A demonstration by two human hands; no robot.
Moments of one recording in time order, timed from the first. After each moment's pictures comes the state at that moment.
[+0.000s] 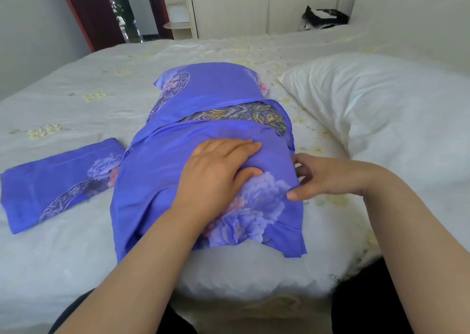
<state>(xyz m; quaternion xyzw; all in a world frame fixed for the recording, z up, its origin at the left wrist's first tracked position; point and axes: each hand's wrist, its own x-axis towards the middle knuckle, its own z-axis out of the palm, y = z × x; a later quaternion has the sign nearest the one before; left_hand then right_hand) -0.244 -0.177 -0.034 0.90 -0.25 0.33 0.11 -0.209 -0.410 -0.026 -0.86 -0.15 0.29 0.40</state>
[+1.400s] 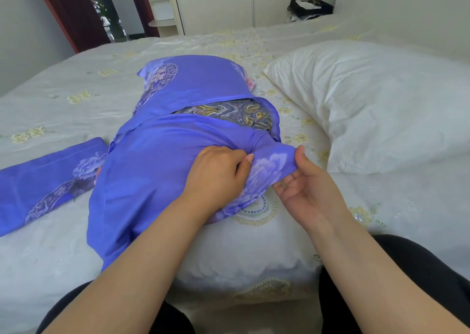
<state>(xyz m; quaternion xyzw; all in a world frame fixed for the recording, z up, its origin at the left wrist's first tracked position) -0.243 -0.211 -0.050 0.94 -0.22 0.23 0.14 -0.267 -0.376 -0.068 -0.28 0.08 0.07 0.96</state>
